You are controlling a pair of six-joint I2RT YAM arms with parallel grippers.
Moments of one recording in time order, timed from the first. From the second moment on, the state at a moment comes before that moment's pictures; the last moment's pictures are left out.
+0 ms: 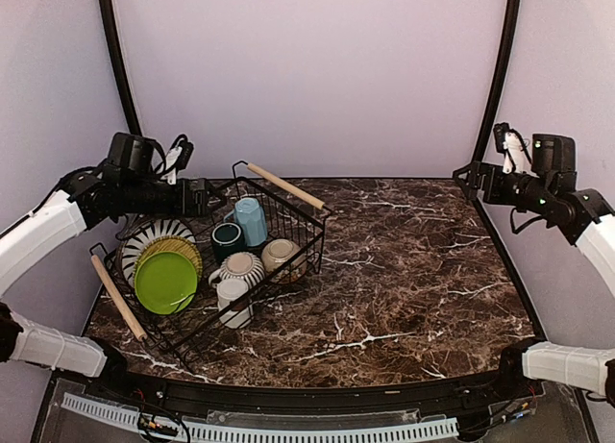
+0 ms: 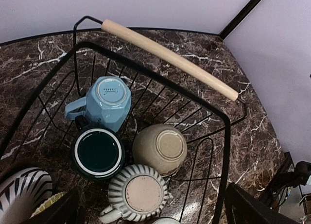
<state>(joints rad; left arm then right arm) -0.43 1.14 1.12 -0.57 0.24 -0.35 0.20 0.92 1.05 -0.53 -0.15 0.18</state>
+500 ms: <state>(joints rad) -0.50 1.72 1.49 -0.69 0.00 -0.26 0.20 1.16 1.06 -0.65 -0.05 0.27</state>
